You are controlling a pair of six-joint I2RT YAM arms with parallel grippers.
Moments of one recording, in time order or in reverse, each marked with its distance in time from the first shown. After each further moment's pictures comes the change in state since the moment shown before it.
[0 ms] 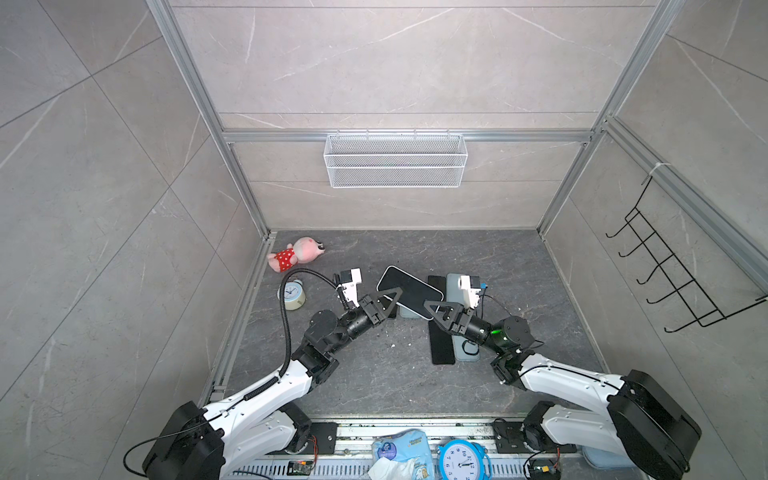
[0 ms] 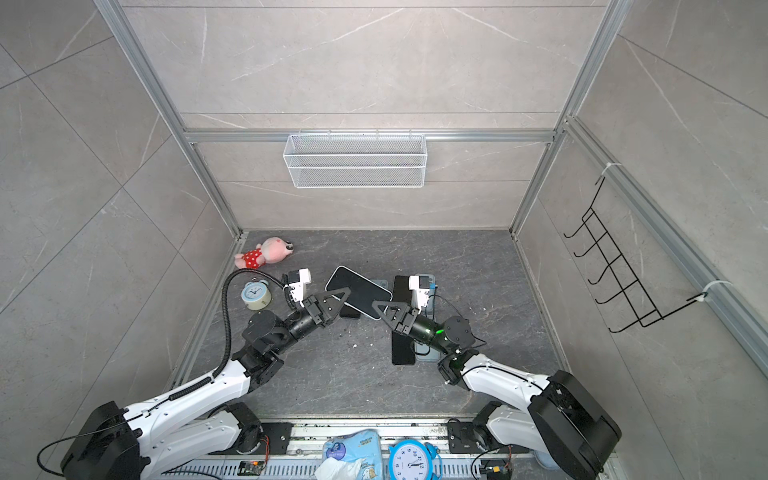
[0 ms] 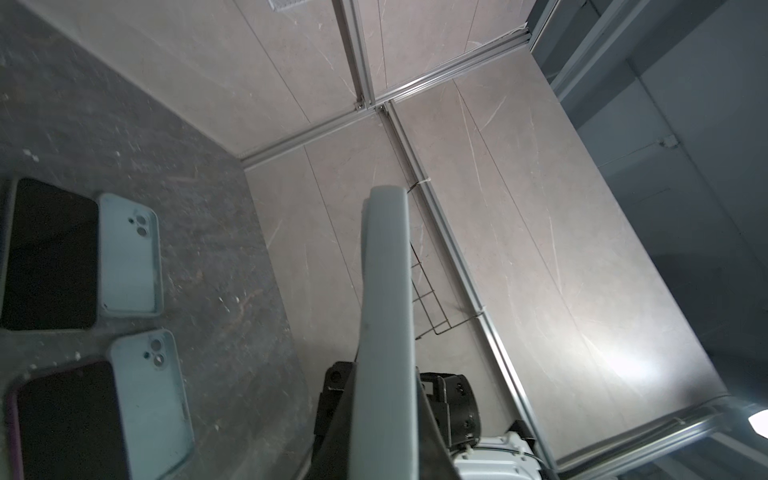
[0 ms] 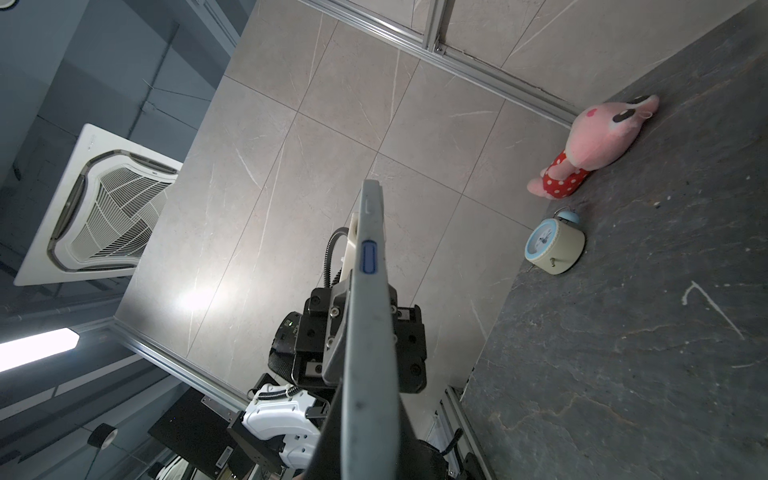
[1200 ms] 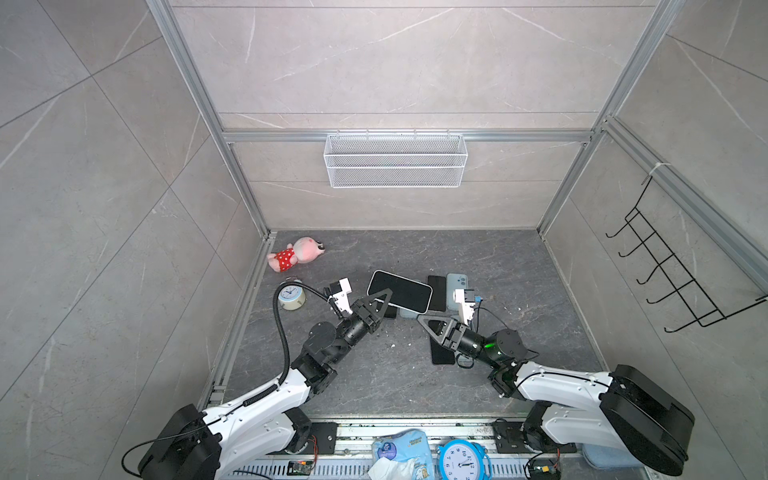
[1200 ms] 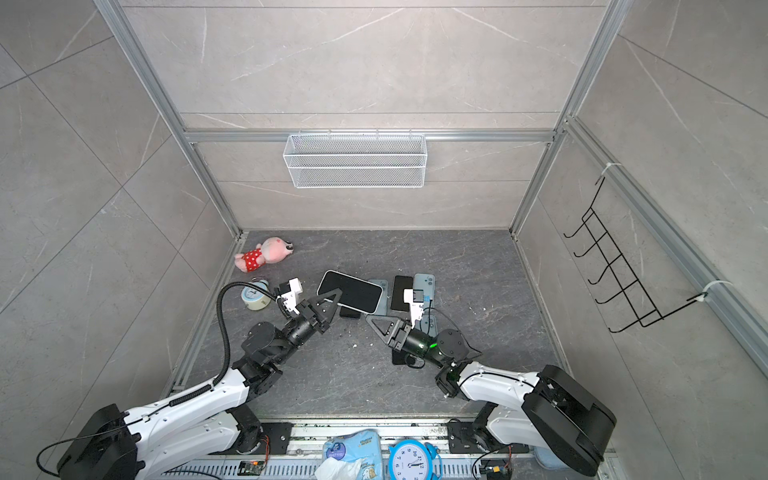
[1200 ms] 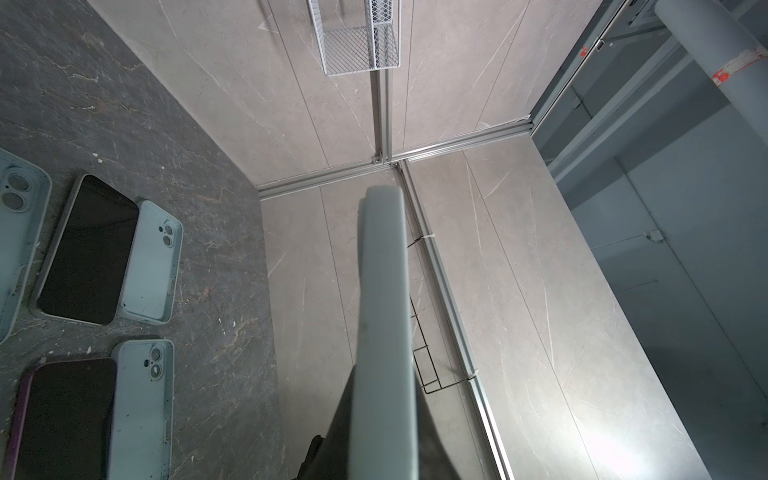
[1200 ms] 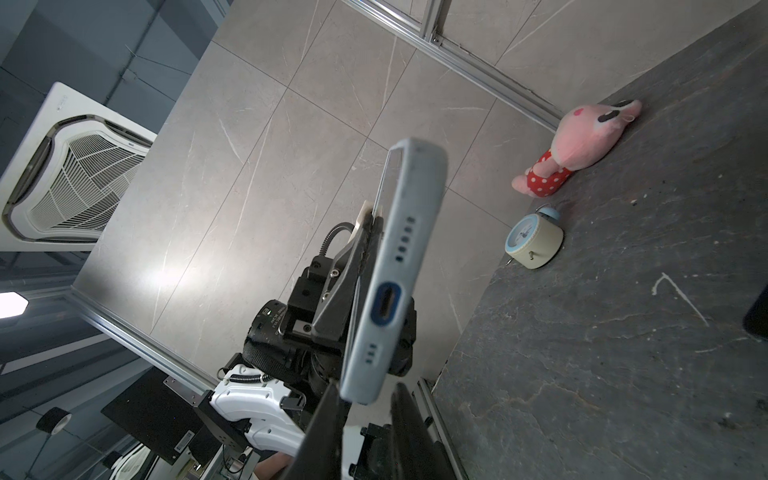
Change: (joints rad) left arm -0.047 -0.037 -0.098 0.066 -0.209 -0.120; right arm 0.122 0.034 -0.079 0.074 0.126 -0.140
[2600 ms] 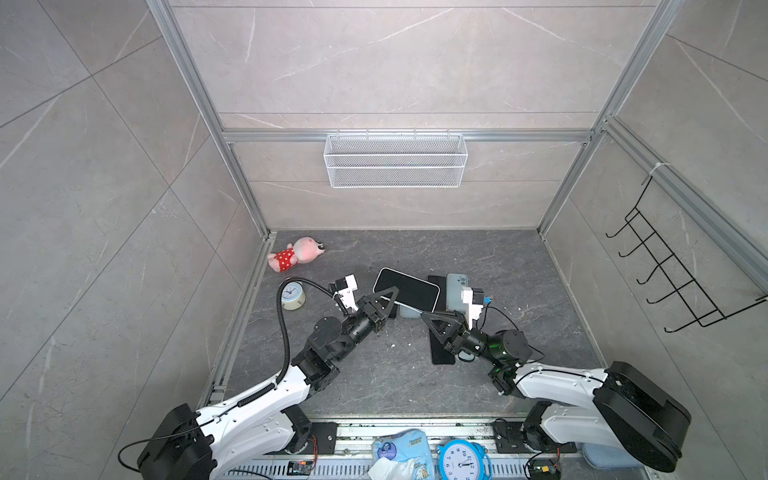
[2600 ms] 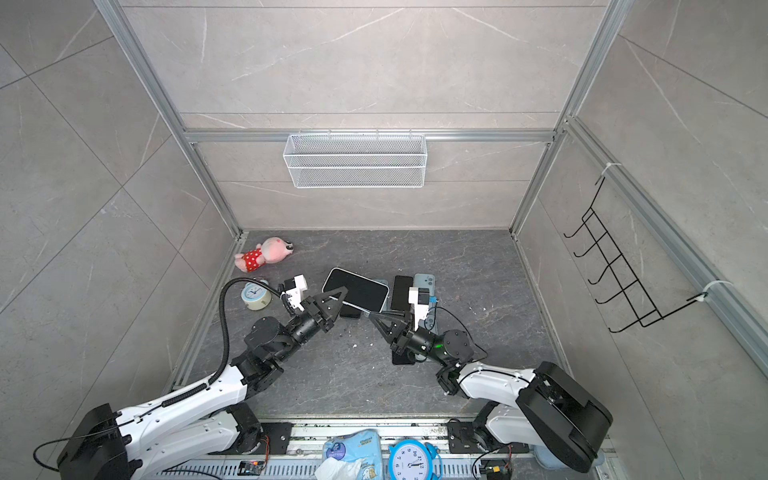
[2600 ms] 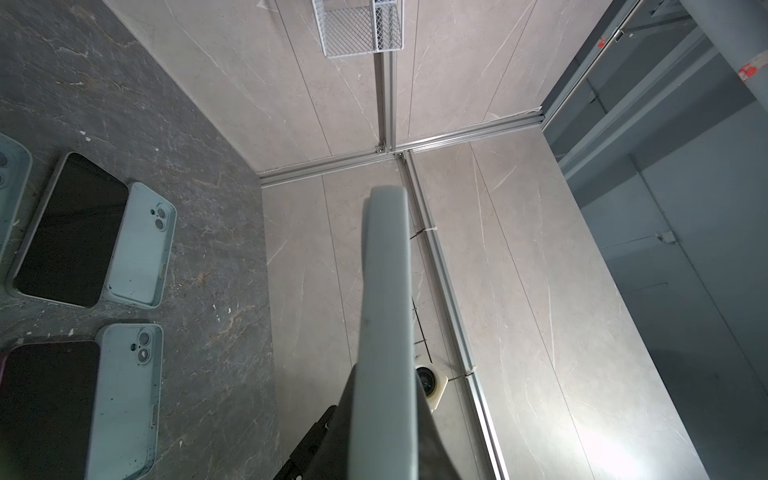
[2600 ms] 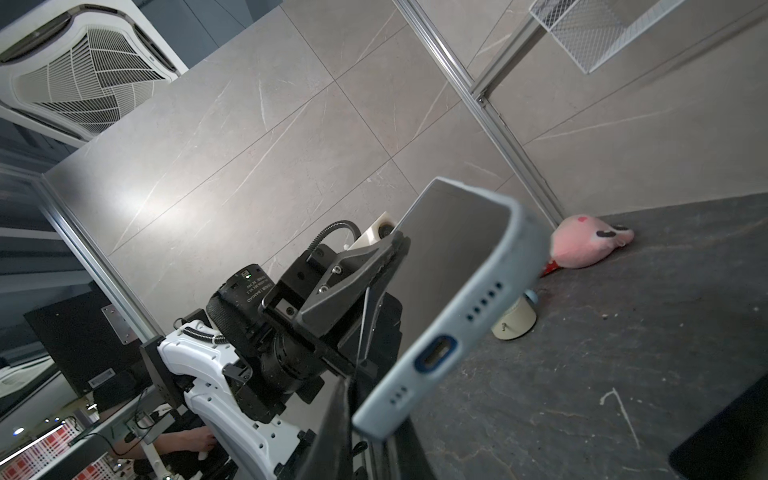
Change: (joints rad) left arm -0.071 -0.006 0.094 -0.151 -0.049 -0.017; right arm -0.058 0.057 -0.012 0.154 -0.071 -0.343
